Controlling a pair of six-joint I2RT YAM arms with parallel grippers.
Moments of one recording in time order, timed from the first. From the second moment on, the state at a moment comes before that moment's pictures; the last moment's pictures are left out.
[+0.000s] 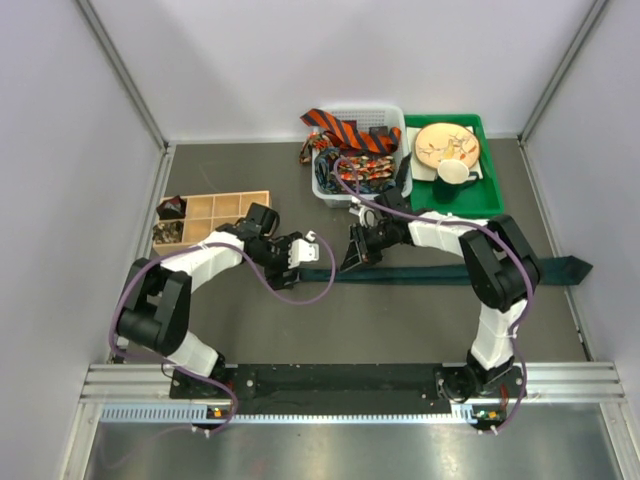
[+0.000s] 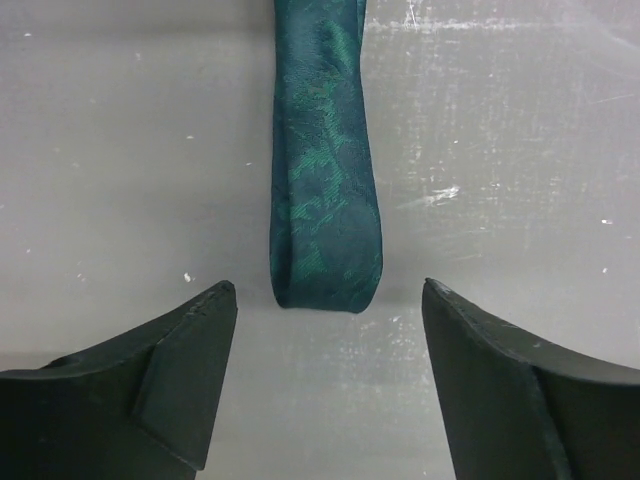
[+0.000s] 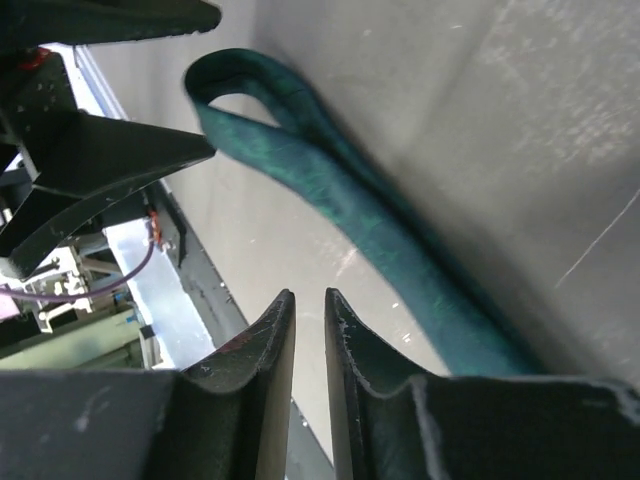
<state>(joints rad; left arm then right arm) -0.38 1.54 0.89 -0.52 0.59 1.06 0.51 1.86 1.11 -0.25 -0.82 0.42</state>
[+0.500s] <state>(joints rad) -0.40 1.56 0.87 -0.45 0.59 1.07 0.52 1.94 1.09 -0.21 -0.73 0.41</state>
